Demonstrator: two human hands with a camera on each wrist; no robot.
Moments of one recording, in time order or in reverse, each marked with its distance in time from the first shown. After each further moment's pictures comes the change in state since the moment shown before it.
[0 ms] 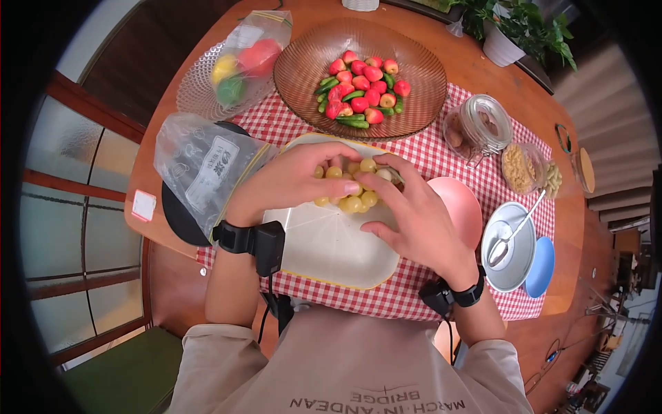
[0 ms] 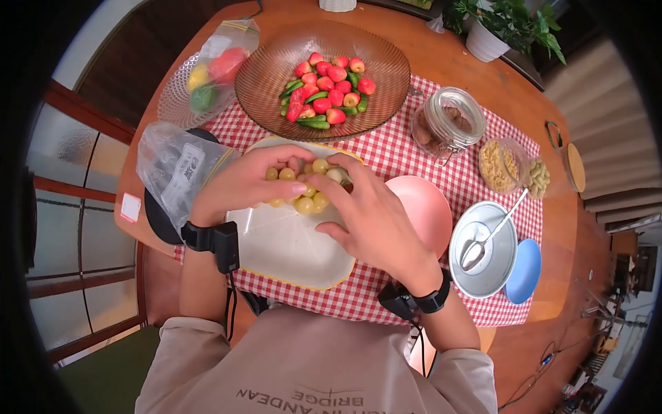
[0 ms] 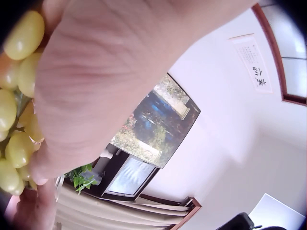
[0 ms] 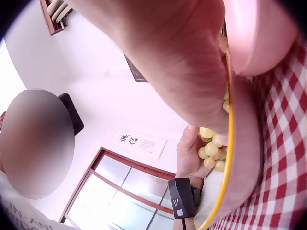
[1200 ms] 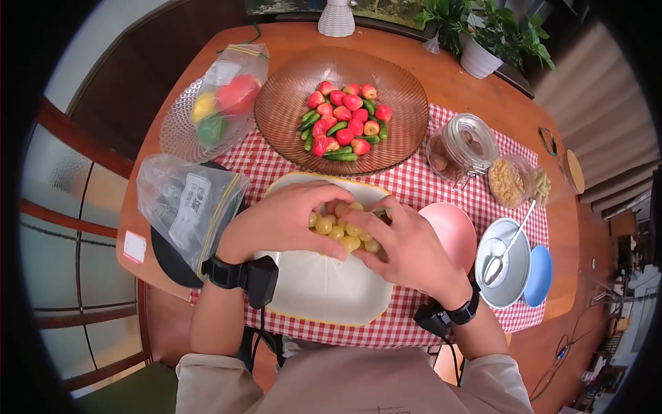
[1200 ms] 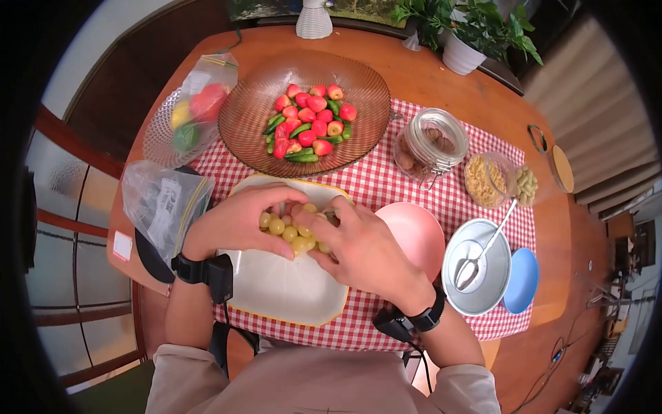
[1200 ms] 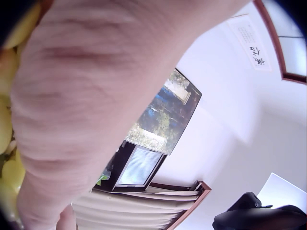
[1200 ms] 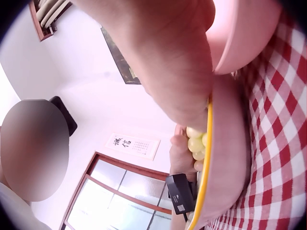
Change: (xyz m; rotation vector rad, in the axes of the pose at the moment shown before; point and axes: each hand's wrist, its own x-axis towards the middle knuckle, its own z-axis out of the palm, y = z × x) left_hand 0.010 0.010 -0.003 0.159 -0.140 0.073; right_hand 0.000 0.011 0.008 -0.107 -0.006 0.002
